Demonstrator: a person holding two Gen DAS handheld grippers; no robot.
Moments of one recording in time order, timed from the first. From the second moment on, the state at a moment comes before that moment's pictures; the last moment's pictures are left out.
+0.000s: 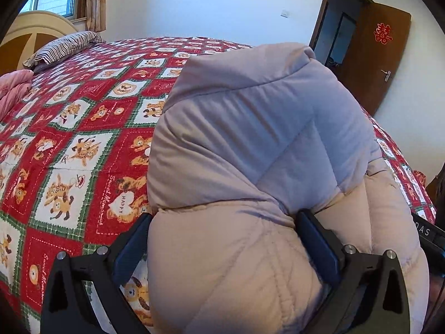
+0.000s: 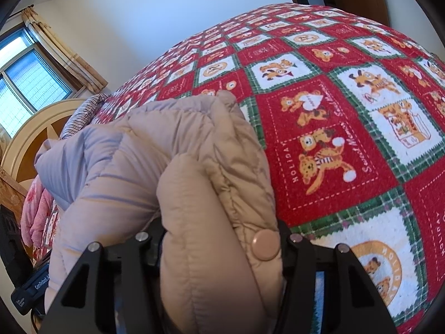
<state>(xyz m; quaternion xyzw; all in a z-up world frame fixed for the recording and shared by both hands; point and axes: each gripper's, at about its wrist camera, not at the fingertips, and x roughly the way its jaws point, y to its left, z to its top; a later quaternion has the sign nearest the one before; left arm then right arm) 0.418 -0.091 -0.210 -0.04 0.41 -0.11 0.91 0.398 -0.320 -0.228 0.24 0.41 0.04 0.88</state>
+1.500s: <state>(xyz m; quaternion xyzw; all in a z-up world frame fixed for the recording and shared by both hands) 0.279 0.016 -0.080 0.03 0.27 -0.06 0.96 0.300 -0.189 -0.130 0.18 0.28 0.18 0.92</state>
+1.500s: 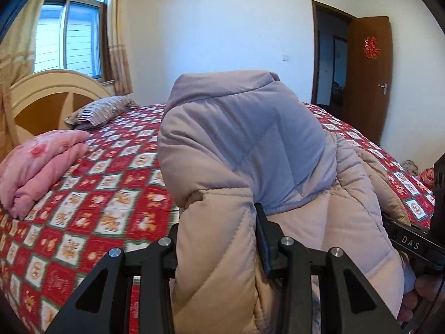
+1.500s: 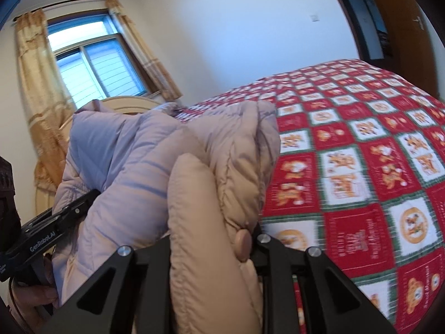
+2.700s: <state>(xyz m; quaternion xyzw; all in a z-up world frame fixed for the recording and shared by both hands) 0.285 0.167 -0.142 -0.02 0.33 0.04 0.94 0.336 -0.032 -0.144 0.09 0.34 0.26 0.90</state>
